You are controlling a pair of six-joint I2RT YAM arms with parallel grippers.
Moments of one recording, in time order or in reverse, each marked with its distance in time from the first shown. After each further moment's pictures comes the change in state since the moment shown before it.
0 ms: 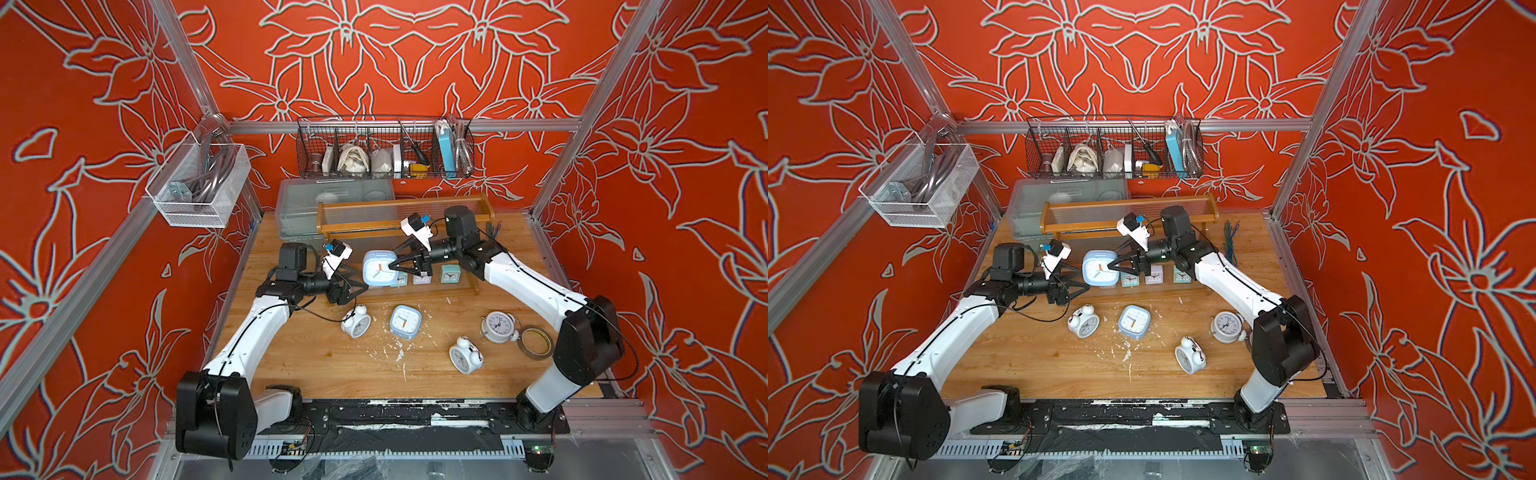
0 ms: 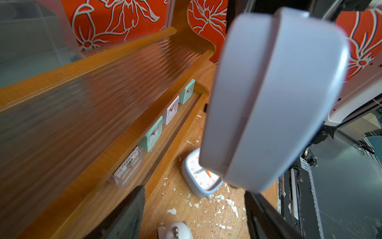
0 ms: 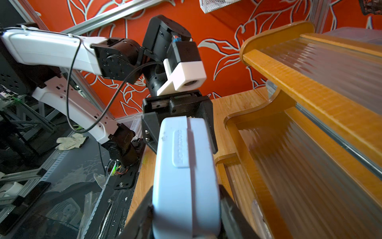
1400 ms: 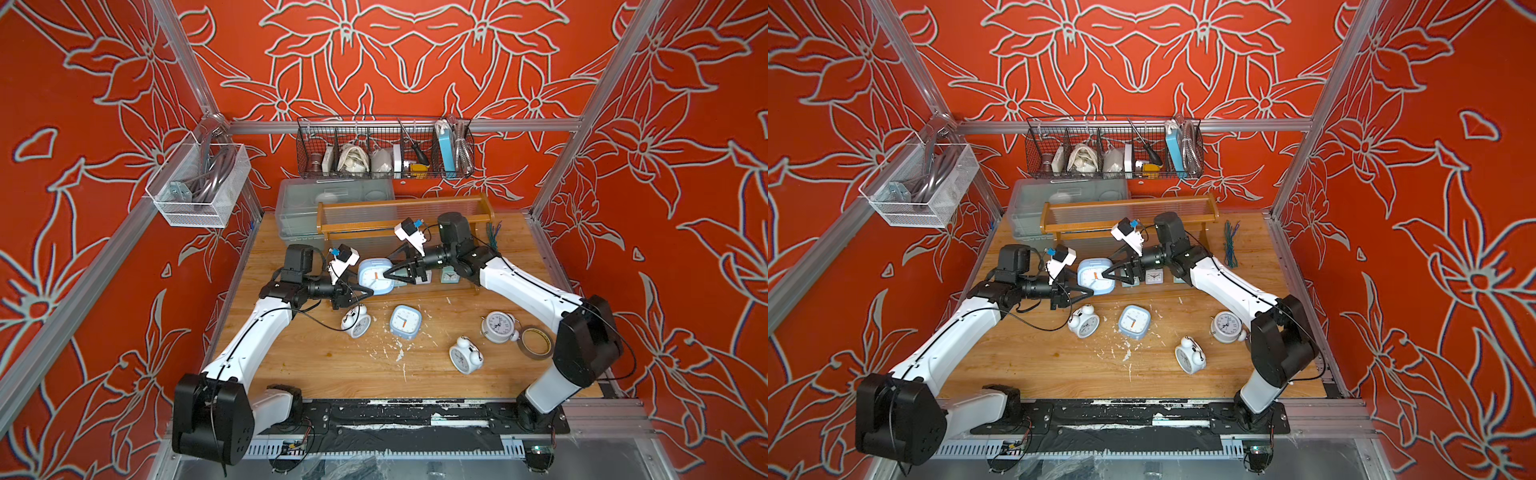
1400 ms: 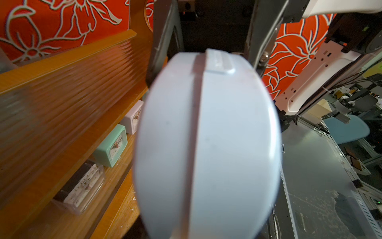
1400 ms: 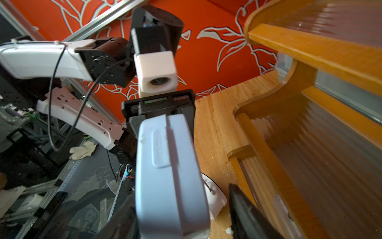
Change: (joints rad) left arm -0.058 -0.032 -0.006 -0.031 0.098 0.023; right arm 0.047 -0.003 -0.042 0.017 0.088 0.139
